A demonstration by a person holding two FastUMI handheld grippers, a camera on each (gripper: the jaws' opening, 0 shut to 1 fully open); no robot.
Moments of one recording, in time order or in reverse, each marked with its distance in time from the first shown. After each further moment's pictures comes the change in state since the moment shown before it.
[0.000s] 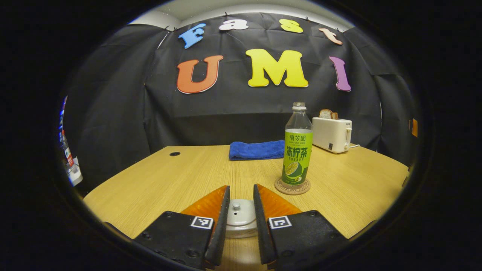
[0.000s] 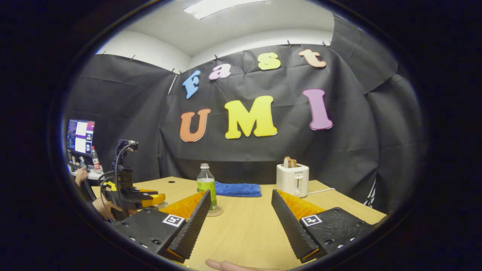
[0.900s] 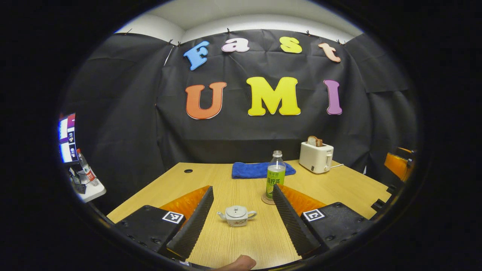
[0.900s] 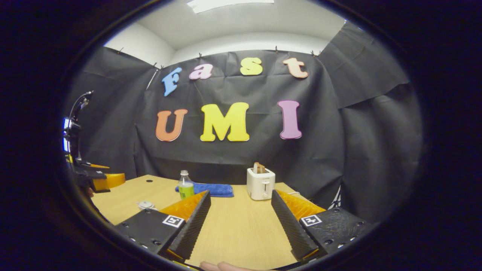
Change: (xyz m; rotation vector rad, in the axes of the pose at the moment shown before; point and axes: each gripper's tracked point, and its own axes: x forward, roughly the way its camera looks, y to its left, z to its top) left arm -0.142 -0.006 0.110 -0.043 -0.080 0.004; right arm -0.061 -0.016 0.060 -0.039 0.048 -0.223
